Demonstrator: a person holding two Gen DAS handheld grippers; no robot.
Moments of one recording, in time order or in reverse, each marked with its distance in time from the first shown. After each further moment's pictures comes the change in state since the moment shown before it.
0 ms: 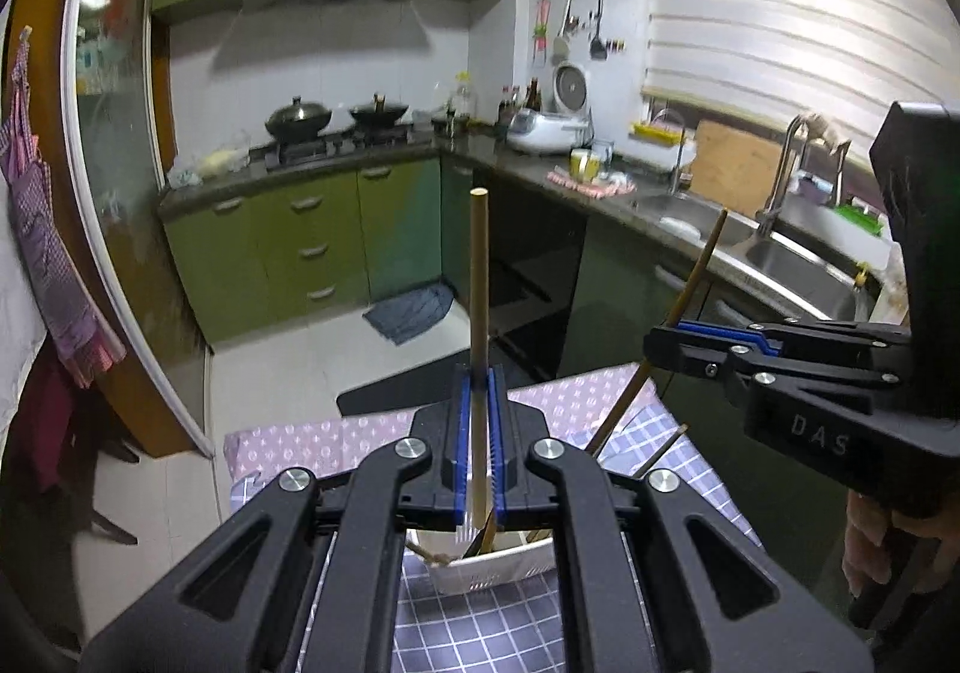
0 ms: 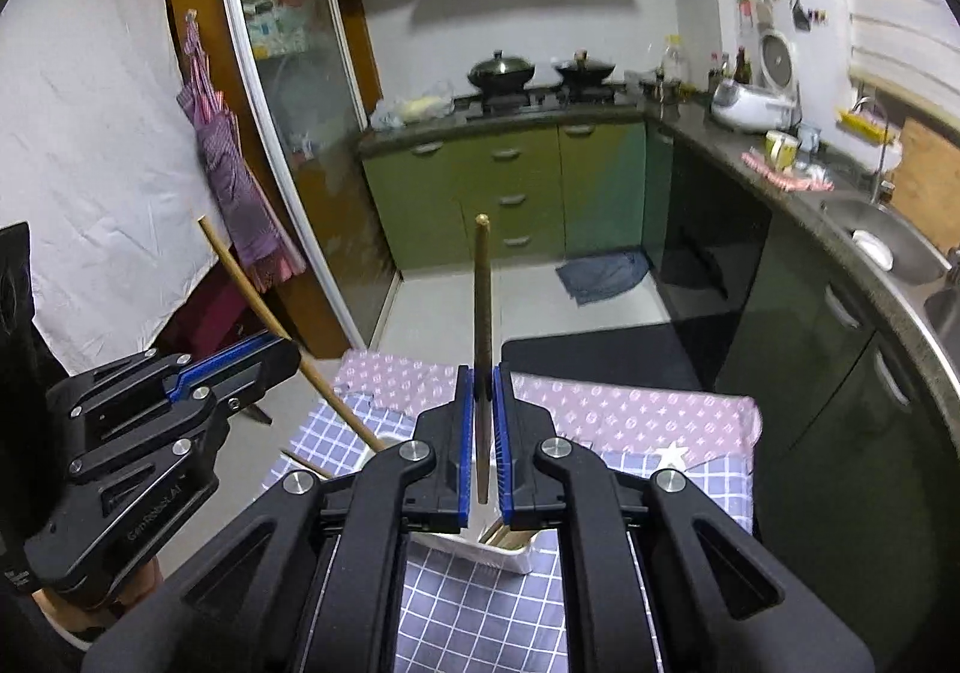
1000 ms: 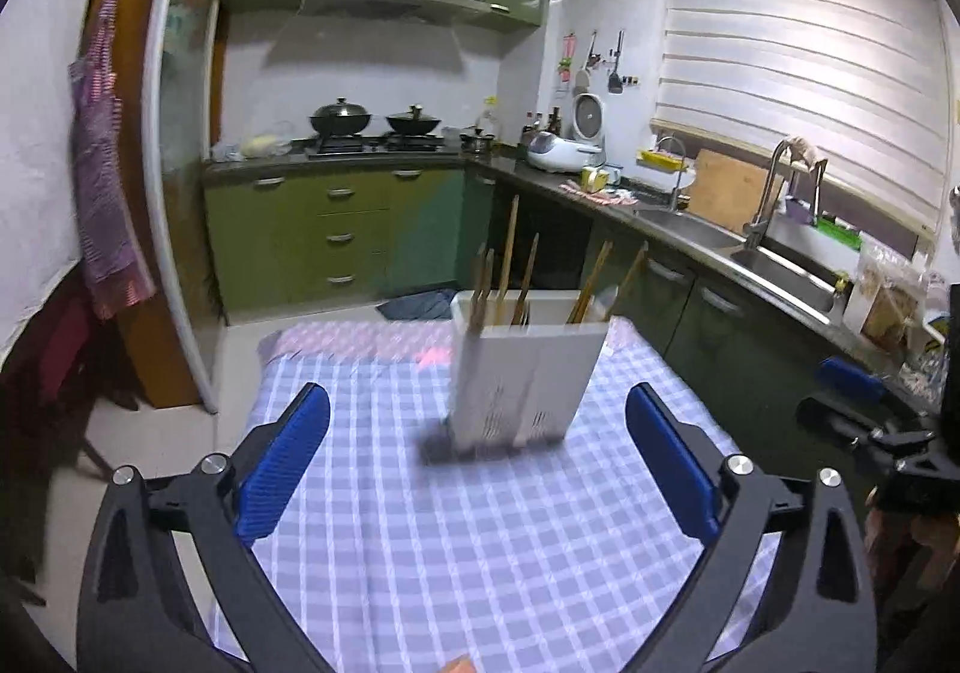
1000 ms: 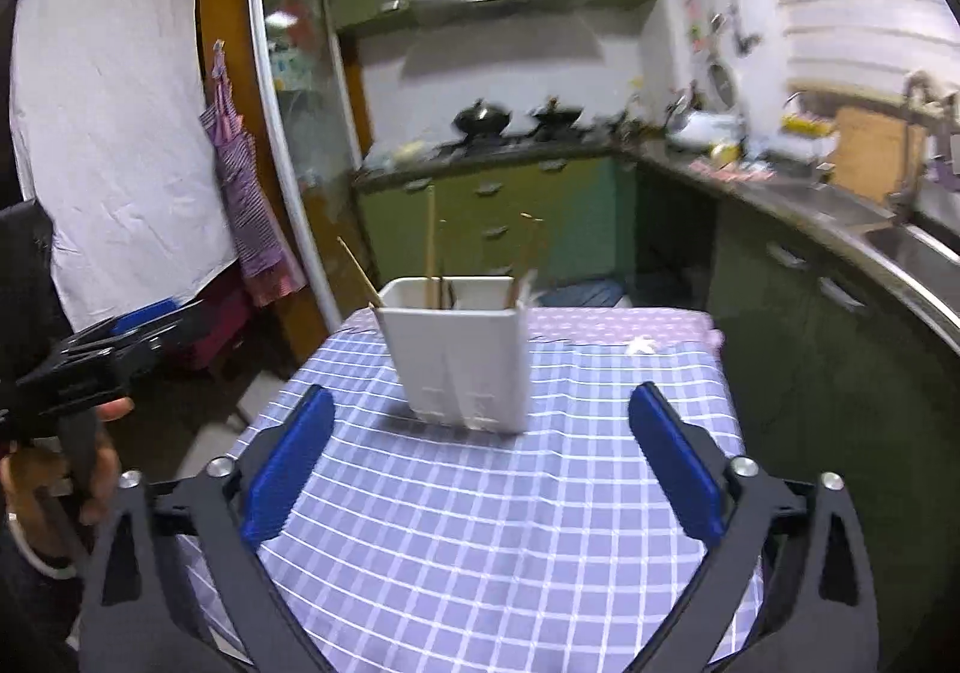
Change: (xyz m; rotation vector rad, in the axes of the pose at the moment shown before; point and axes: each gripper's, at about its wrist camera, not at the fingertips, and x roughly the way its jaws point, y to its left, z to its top) left arm -0.135 0.013 -0.172 -0.100 -0.113 0.019; right arm -0.130 0.021 -0.246 0.008 -0.248 -0.099
